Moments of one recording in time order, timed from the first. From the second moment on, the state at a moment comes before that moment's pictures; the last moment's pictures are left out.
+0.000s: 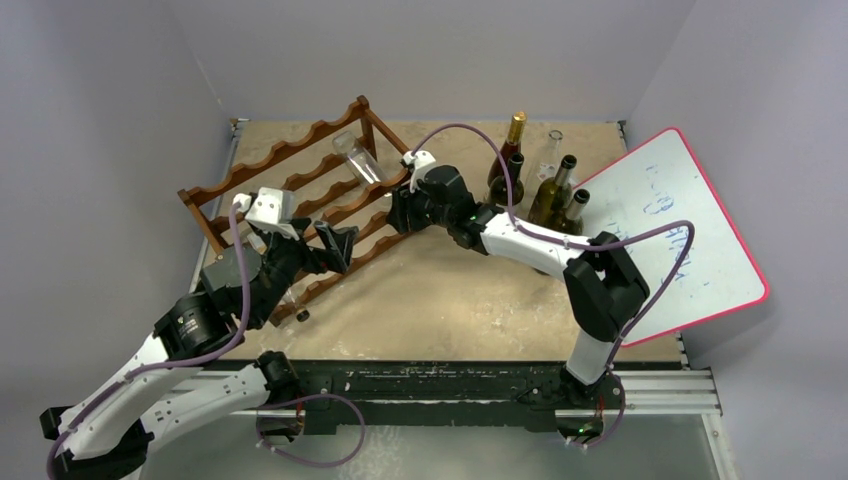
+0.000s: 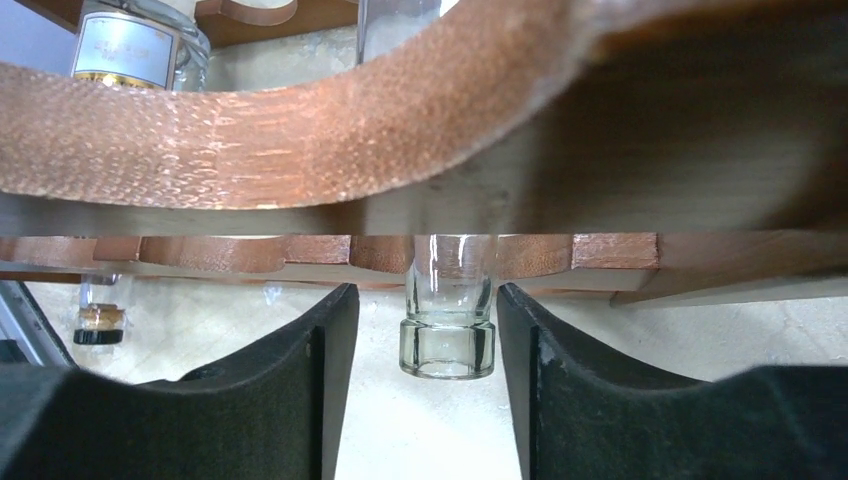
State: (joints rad) left arm -0.93 0.62 1.01 -0.50 -0.55 -0.31; right arm 0.75 1.76 1.24 0.05 -0.09 0.30
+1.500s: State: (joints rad) left arm -0.93 0.70 0.85 -0.41 -0.57 -0.38; right arm 0.75 1.68 1.24 -0.05 -0.02 0.25
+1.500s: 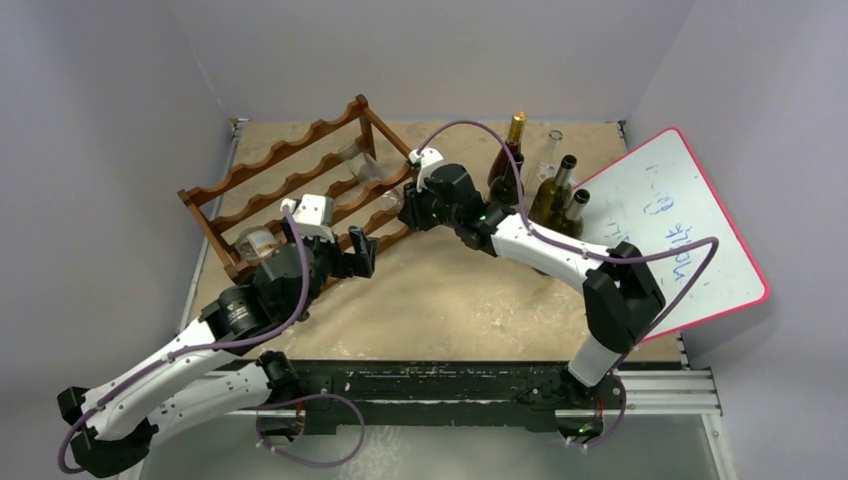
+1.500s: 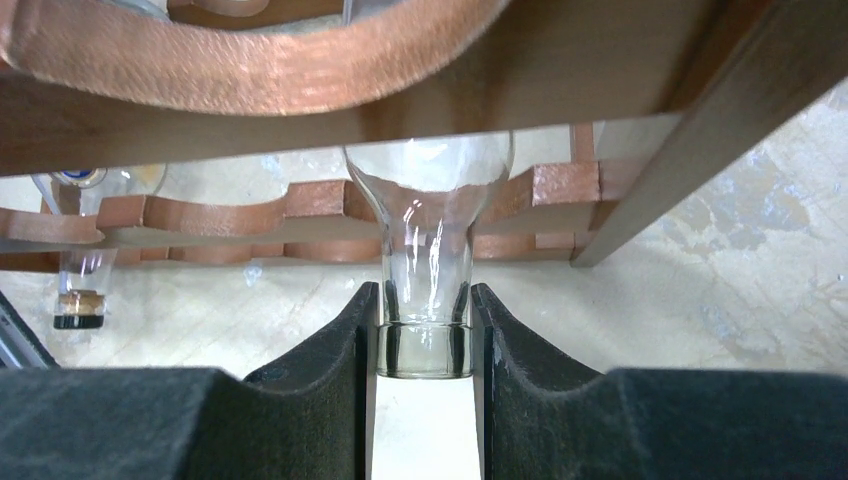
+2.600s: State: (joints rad) left arm -0.89 0.73 0.69 -0.20 -0.47 -0.20; right arm 0.75 1.42 1.03 -0.09 -0.04 0.30
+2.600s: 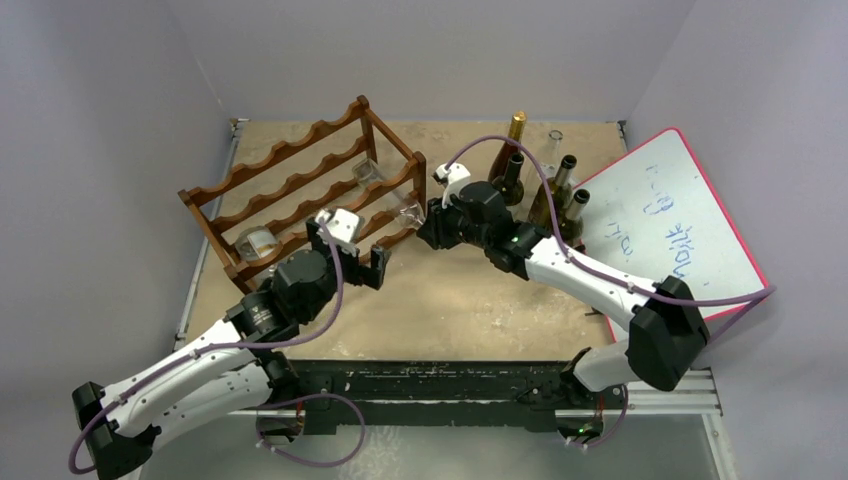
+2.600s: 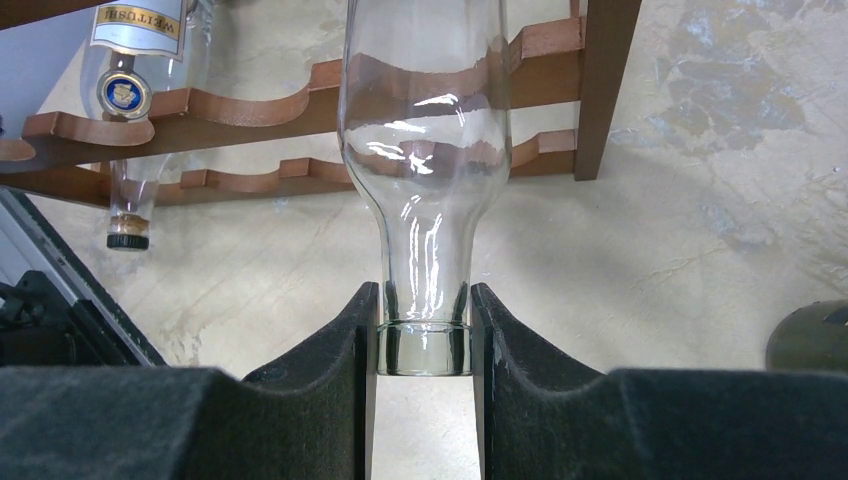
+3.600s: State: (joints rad) left arm -0.89 1.19 0.64 0.28 -0.21 0.96; right arm 0.74 1.33 0.97 -0.10 -0.07 0.29
